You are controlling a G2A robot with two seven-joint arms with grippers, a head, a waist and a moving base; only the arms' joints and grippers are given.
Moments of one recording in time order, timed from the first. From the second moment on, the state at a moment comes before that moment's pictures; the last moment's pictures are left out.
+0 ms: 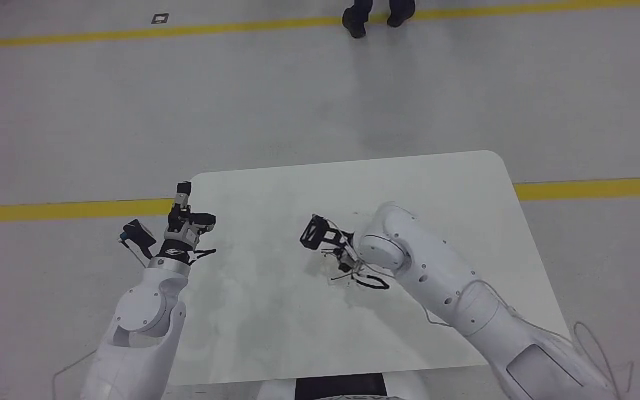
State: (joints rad) left arm 1.73 -1.15 -1.58 -1.80 -0.40 -0.02 -0.06; right arm -1.02 -1.32 0.79 -1.57 -1.00 -0.29 1.39
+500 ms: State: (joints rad) left arm 1.73 -1.15 -1.58 -1.80 -0.40 -0.02 -0.06; right arm -1.06 -1.31 0.86 -1.64 -0.93 -0.28 1.27
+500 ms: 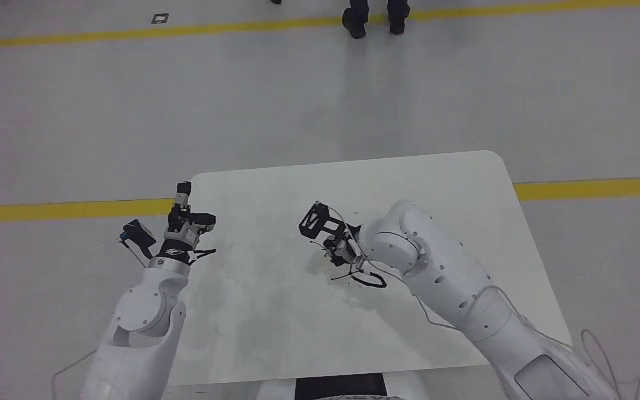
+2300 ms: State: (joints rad) left arm 1.73 -1.15 -1.58 -1.80 -0.40 -0.02 -0.06; right arm -0.68 -1.47 0.71 -1.24 -0.42 0.22 0.96
